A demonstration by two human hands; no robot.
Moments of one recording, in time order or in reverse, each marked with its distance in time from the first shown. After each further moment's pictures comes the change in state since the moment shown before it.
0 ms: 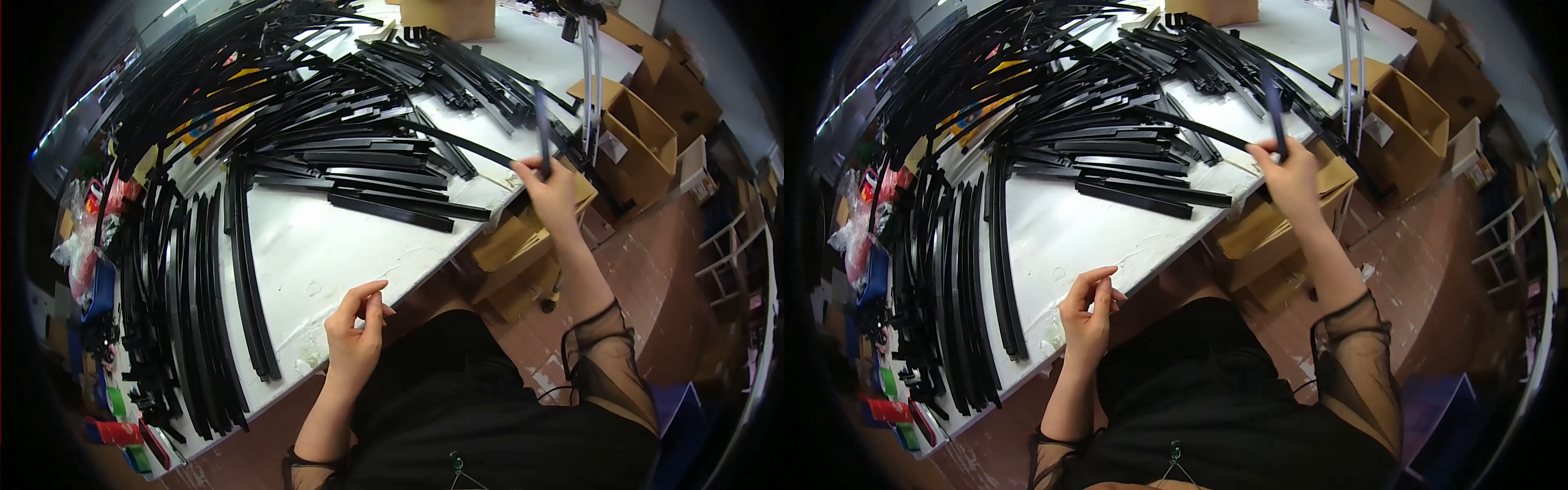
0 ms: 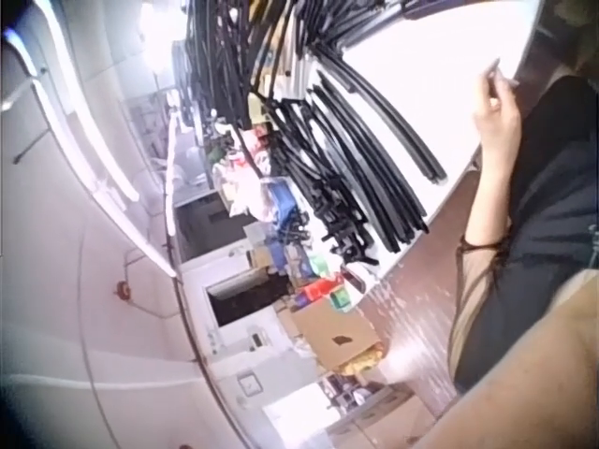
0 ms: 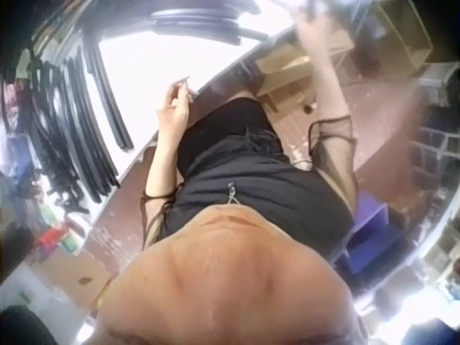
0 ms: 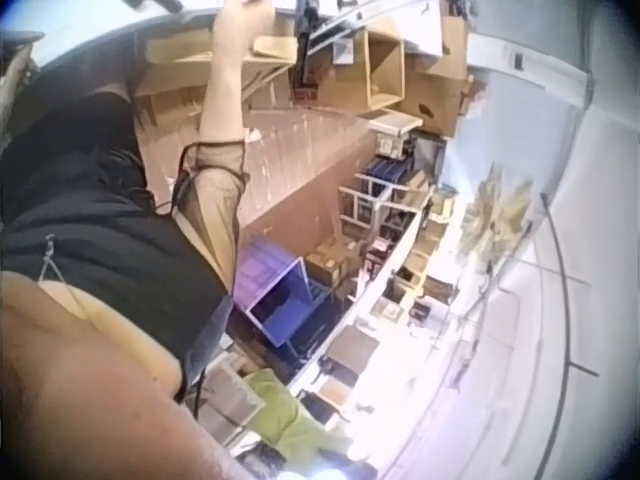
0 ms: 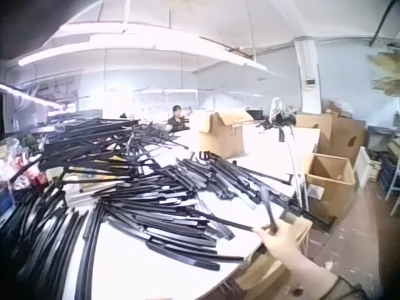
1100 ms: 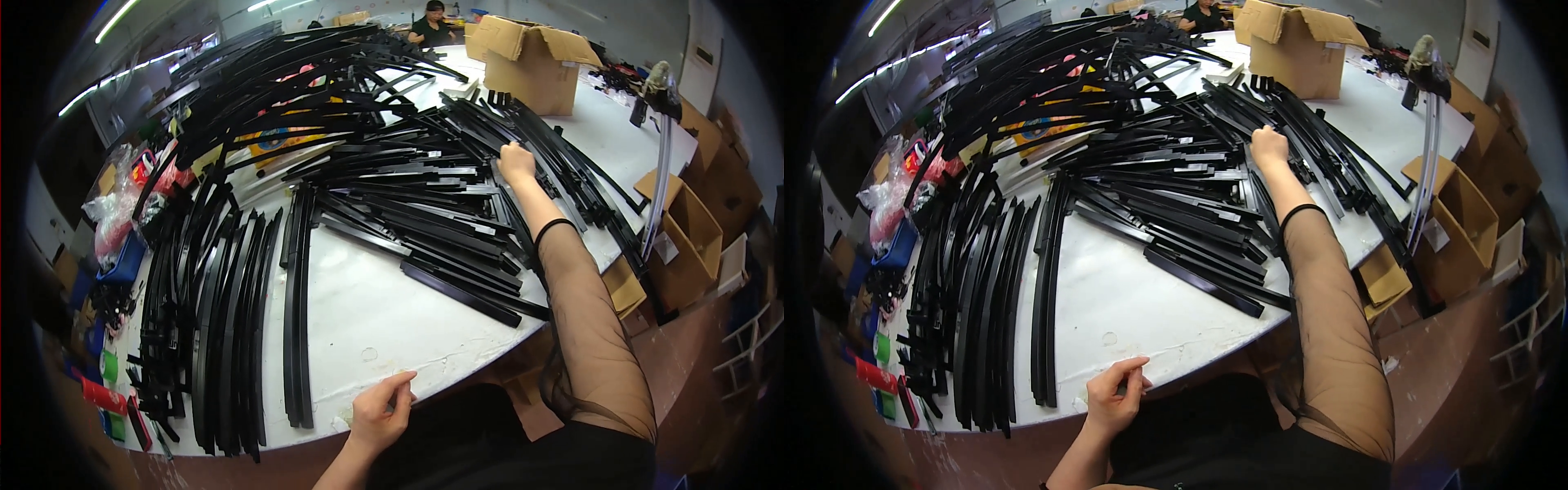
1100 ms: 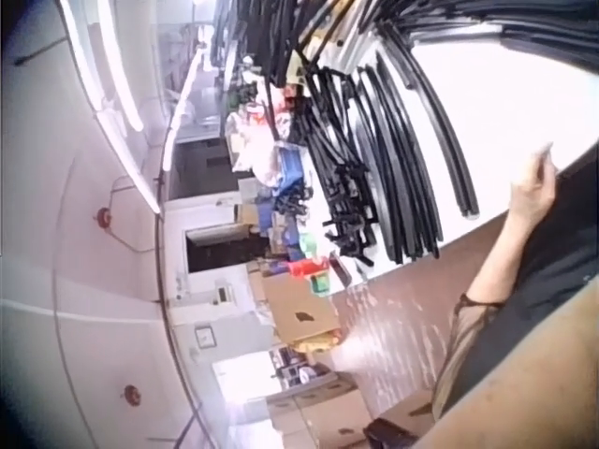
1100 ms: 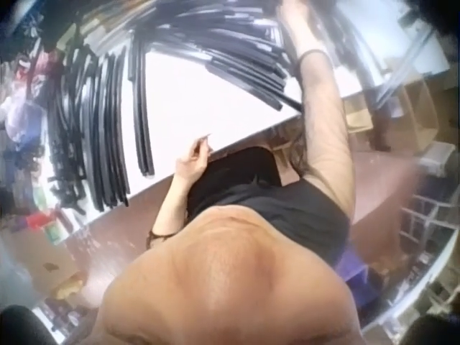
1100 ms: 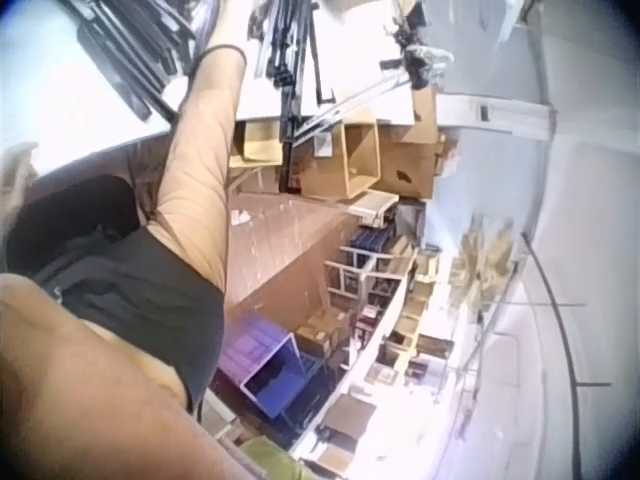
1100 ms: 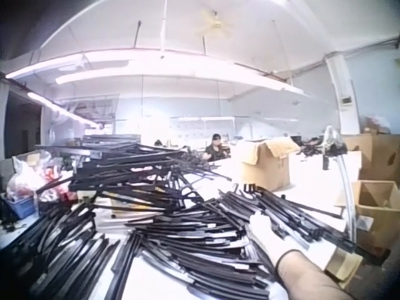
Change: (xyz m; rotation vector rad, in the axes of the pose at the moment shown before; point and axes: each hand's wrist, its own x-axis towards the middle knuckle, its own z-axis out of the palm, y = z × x) left_hand -0.013 -0.019 -0.036 0.257 0.081 0.015; right_hand 0.232 0.069 0.249 -0.966 -0.188 -0.415
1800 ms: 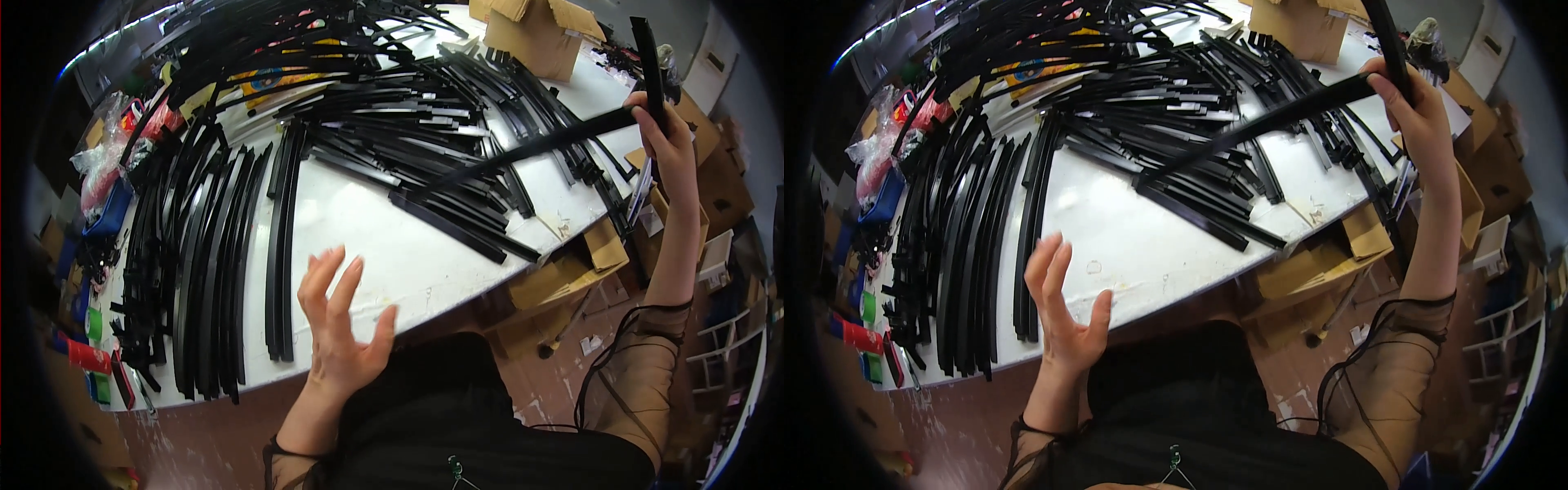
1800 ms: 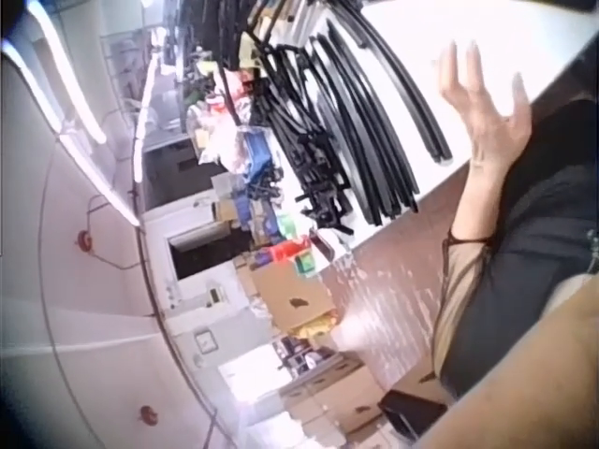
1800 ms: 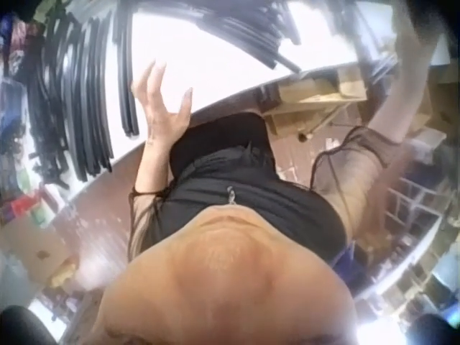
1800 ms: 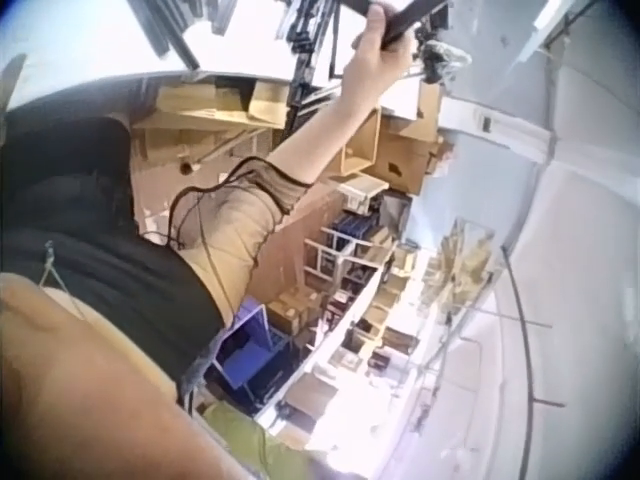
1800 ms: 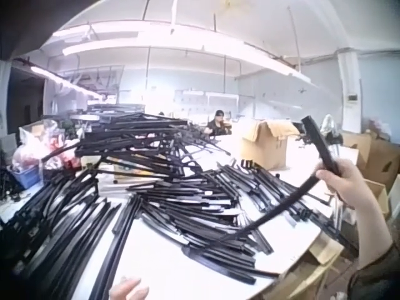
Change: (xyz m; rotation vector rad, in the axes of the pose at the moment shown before) left_hand 0.018 0.044 -0.029 0.266 0.300 0.350; right_hand -0.146 0.079 -0.314 0.962 0.059 -0.217
